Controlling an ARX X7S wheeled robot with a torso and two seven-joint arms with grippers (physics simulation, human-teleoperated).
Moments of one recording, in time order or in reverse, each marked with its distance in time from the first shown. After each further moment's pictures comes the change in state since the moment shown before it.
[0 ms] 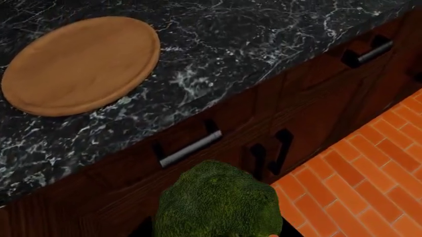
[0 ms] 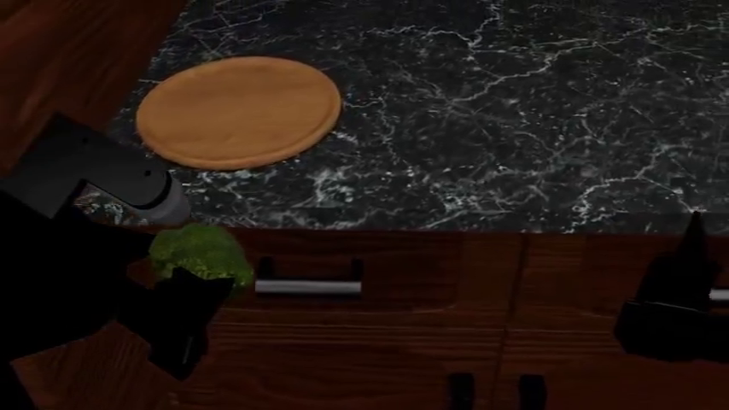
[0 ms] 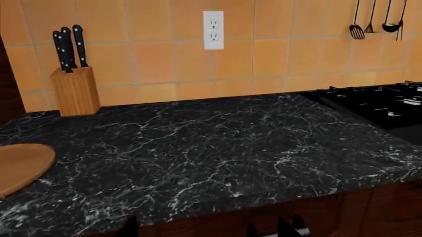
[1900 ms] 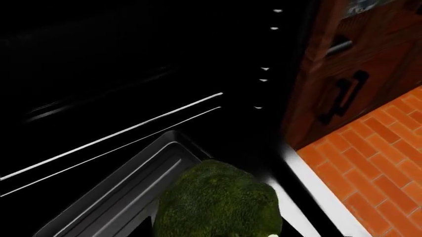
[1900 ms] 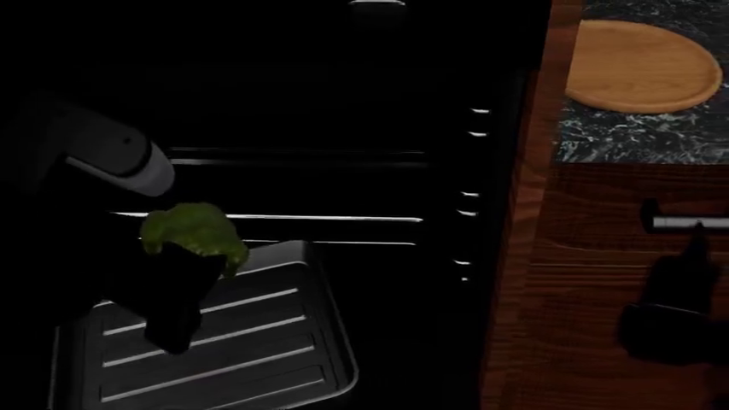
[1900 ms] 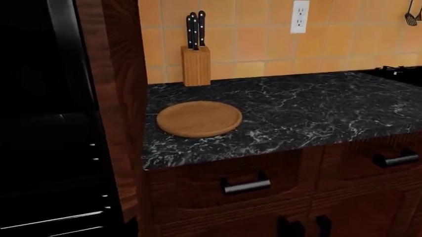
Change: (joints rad) left arm 0.012 0.068 -0.148 -0.055 -0.050 -0.095 -0.115; right arm 0.040 -0.013 0.001 0.022 0.055 0.073 0.074
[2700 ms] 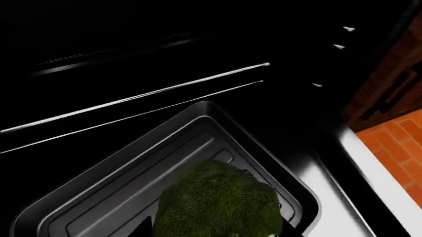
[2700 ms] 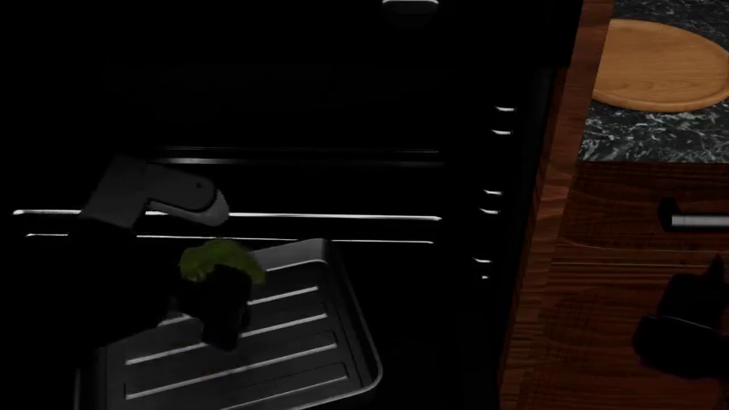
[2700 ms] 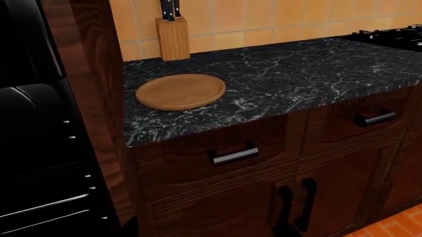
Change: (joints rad) left arm 0.199 0.206 -0.034 -0.130 1.081 0.097 0.767; right arm -0.048 -0.060 0.000 0.069 -0.083 0.005 0.020
